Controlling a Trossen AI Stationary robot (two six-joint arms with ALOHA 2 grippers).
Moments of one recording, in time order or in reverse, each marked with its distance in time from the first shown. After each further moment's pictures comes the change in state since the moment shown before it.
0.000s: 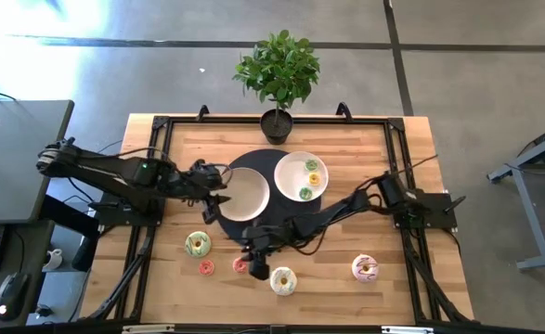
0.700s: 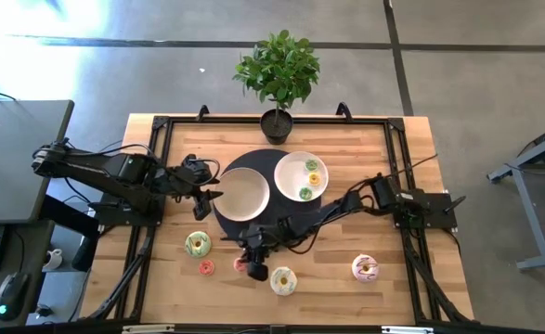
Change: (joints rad) left arm 0.000 -0.096 -0.003 -0.065 -0.031 0.029; right arm -0.027 0.045 0.057 -0.045 -0.121 -0.017
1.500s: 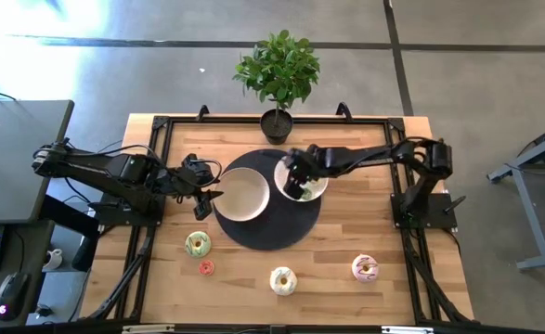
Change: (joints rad) left arm 0.000 0.013 -0.001 -0.004 -0.020 0.024; right arm -0.437 -0.505 -0.406 -0.479 0.353 -0.159
